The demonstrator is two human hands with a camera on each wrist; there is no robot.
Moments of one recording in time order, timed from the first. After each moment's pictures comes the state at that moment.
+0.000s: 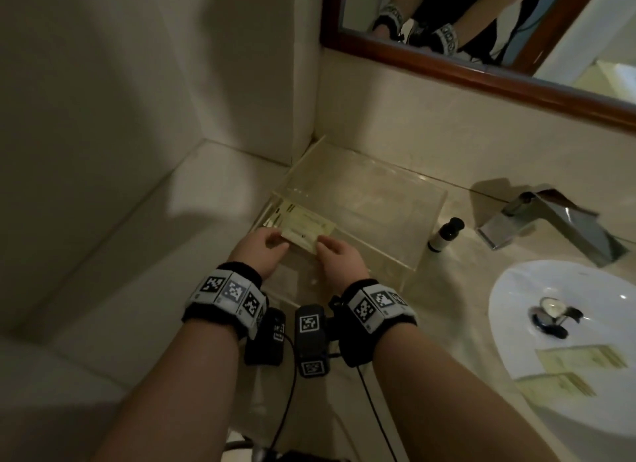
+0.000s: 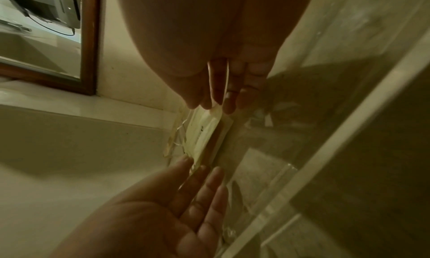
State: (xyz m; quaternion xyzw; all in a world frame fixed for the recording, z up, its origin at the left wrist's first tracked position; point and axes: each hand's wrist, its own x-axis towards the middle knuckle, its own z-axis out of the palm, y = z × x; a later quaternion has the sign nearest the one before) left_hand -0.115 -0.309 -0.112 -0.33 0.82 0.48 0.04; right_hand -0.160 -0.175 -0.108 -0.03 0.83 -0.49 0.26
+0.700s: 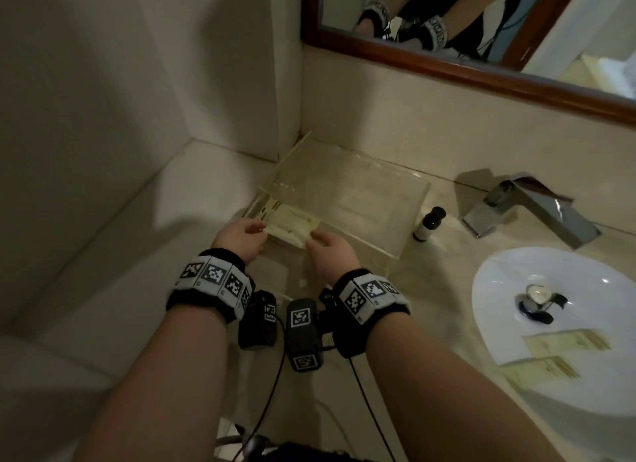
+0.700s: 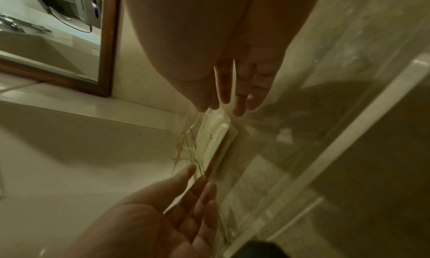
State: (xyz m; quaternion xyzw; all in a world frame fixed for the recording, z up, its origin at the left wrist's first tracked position) left_hand -0.098 -0.308 -0.113 -0.38 0.77 0.51 0.04; right_hand -0.141 -0.165 -0.104 -0.05 0.84 -0.45 0.30
